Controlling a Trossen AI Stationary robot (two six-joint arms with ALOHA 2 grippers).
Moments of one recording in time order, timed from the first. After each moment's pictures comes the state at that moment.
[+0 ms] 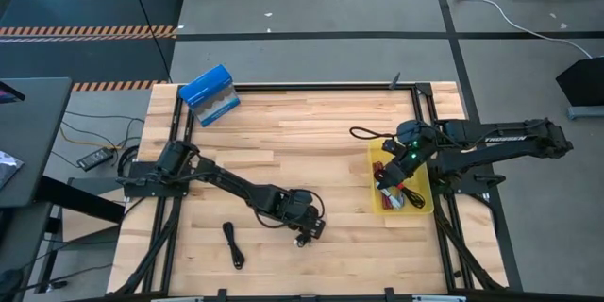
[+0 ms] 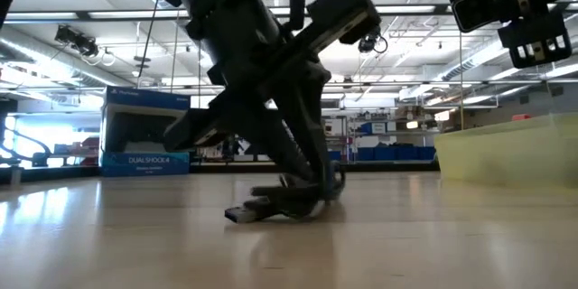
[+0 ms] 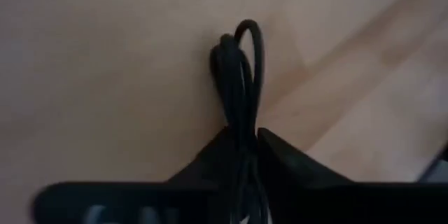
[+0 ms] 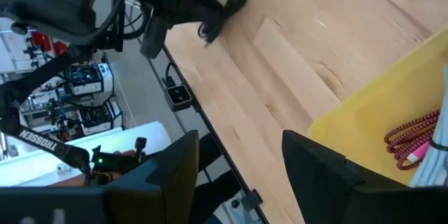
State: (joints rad) left arm -0.34 2.06 1.36 -0.31 -0.05 -1.40; right arm -0.05 0.77 0.62 -0.62 -0.54 1.11
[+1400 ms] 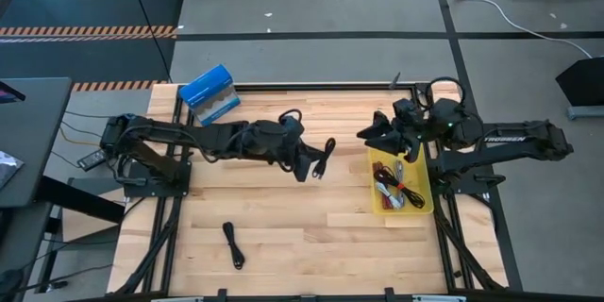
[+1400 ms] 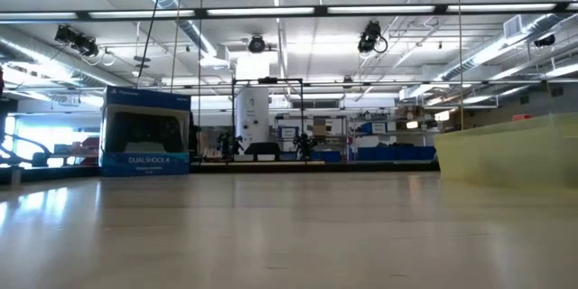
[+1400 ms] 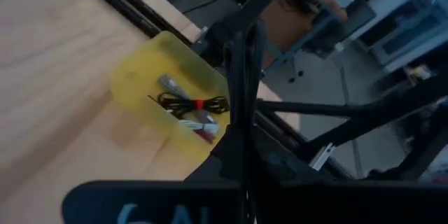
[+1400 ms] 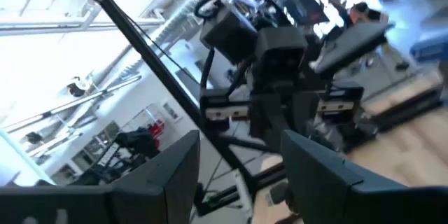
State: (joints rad) left arm -0.08 1.54 1.36 -0.16 -0.15 -0.73; right arm -0.10 0.78 0.62 0.36 -0.30 0.71
